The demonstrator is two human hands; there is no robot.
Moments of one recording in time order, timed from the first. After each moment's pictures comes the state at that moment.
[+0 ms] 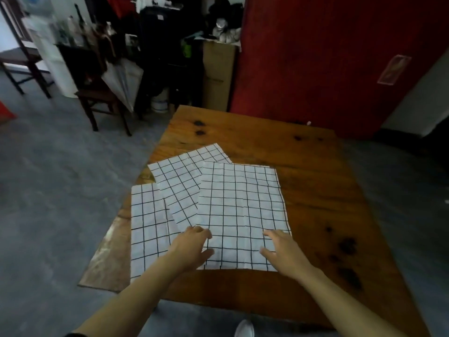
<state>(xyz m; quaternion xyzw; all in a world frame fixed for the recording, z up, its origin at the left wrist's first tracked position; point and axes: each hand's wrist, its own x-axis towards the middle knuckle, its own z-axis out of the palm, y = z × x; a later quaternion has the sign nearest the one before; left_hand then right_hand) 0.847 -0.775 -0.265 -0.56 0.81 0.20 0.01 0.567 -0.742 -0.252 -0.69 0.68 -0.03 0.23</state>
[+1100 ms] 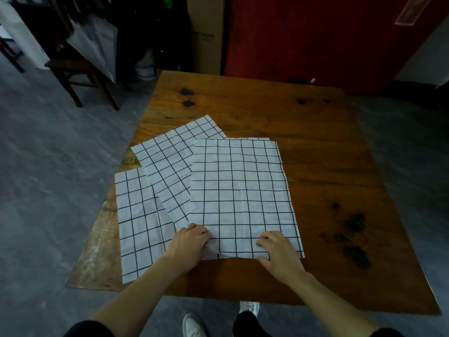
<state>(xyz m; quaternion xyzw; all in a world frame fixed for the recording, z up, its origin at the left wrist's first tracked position) 0.838 -0.793 -0.327 -0.46 0.87 0.15 0.05 0.561 -0.731 -0.333 -0.74 0.65 0.00 0.20</state>
